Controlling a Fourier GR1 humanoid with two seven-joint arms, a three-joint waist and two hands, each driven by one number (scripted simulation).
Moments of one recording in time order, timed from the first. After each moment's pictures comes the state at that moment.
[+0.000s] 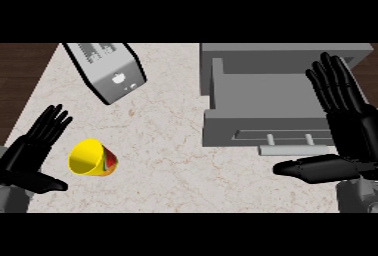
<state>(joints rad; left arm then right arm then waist) -0.15 0.37 0.27 -1.08 0.24 -0.63 -0.35 -0.20 -0.16 -0.06 -1.89 -0.08 0.14 0.06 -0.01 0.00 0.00</state>
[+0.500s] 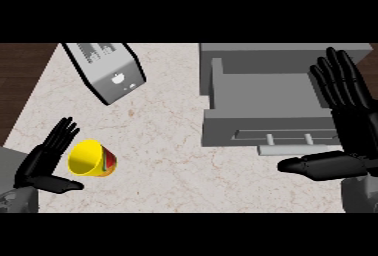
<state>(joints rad) -0.26 0.39 0.24 -0.65 0.03 -0.54 -0.65 -0.23 -0.17 -0.08 -1.89 -0.10 0.15 0.09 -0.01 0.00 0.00</state>
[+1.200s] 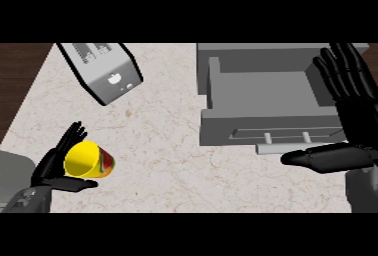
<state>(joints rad) -0.39 0.38 0.21 -0.32 -0.07 -0.42 -0.88 -0.28 -0.19 -0.10 -1.87 -0.12 0.16 0.13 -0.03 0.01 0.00</state>
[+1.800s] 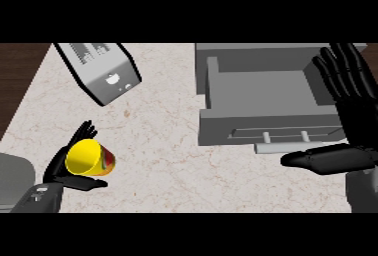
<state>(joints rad) -0.44 0.34 0.19 -0.24 -0.10 -0.39 -0.94 -0.28 -0.19 -0.10 -1.89 -0.12 0.16 0.15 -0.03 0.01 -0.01</state>
